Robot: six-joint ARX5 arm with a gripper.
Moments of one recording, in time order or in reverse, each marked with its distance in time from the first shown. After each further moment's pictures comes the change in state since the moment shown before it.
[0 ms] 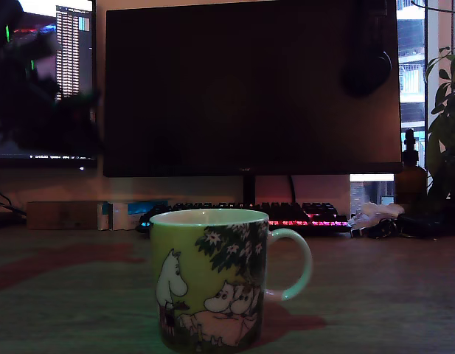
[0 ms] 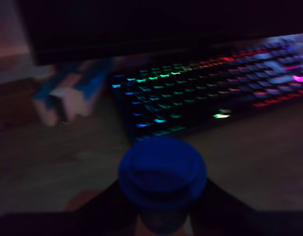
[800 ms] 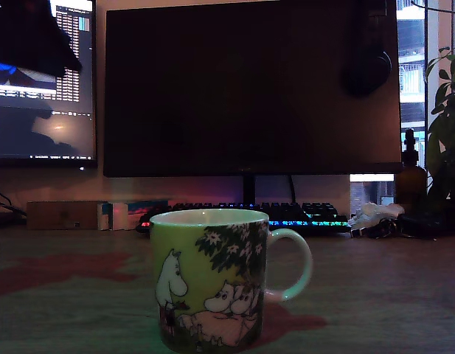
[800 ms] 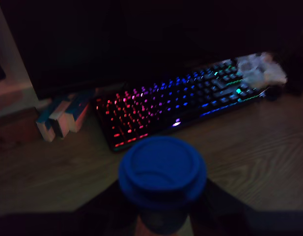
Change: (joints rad) arm -0.031 -0.392 0.000 -0.316 0.003 0.026
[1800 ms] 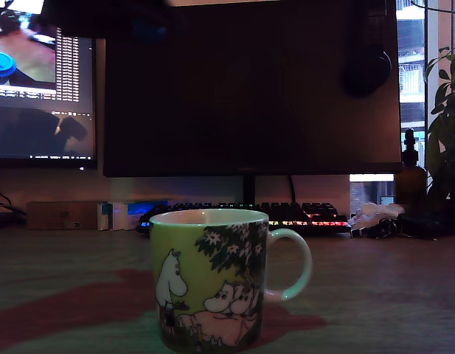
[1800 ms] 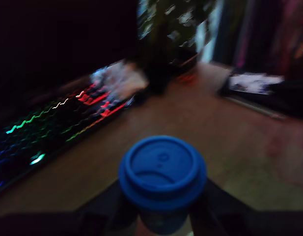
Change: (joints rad) arm -0.481 -0.043 -0.138 0.180 -0.029 -0.002
